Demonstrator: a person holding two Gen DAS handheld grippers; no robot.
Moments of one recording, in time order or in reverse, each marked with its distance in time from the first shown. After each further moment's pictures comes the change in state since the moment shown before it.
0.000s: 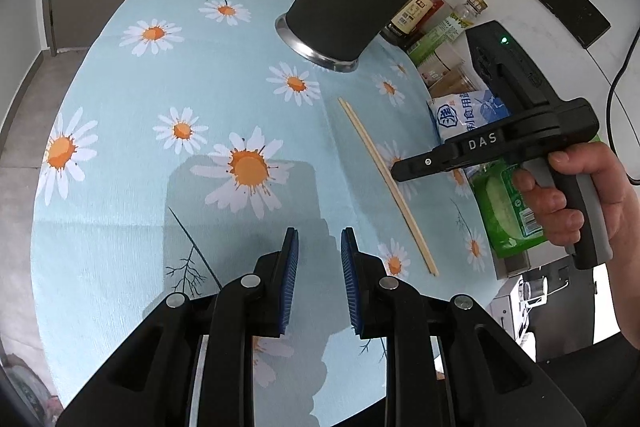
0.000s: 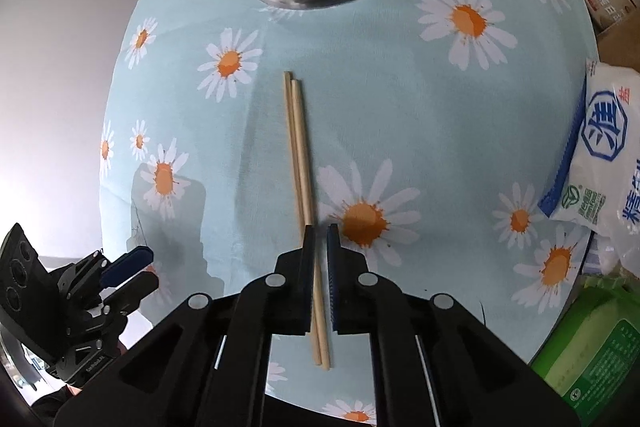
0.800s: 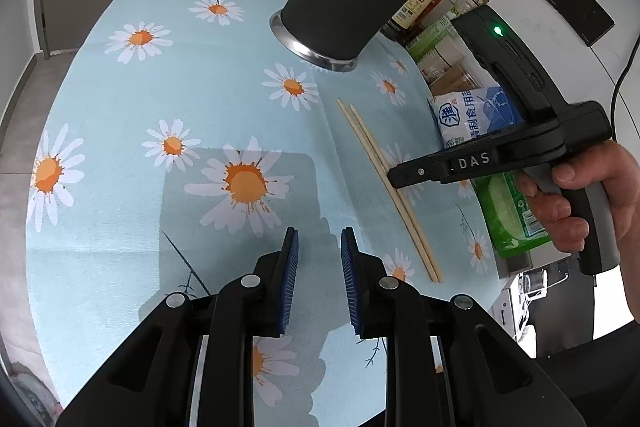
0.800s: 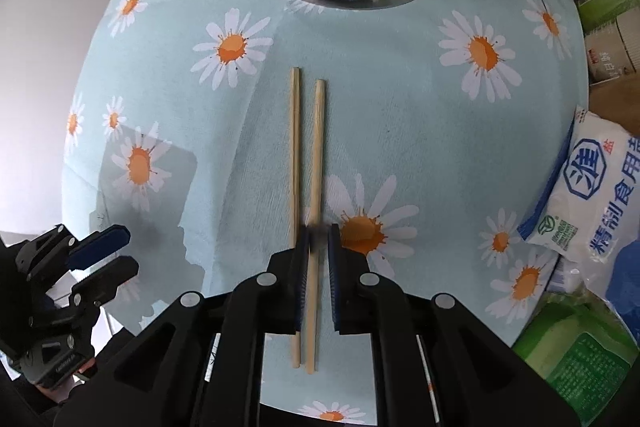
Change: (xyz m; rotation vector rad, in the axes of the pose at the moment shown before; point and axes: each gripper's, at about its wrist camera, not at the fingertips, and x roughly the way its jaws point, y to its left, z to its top) left arm 0.010 0.000 0.011 0.021 0.028 -0.013; right arm 0.012 0.036 0.010 -0.069 0.039 -0.208
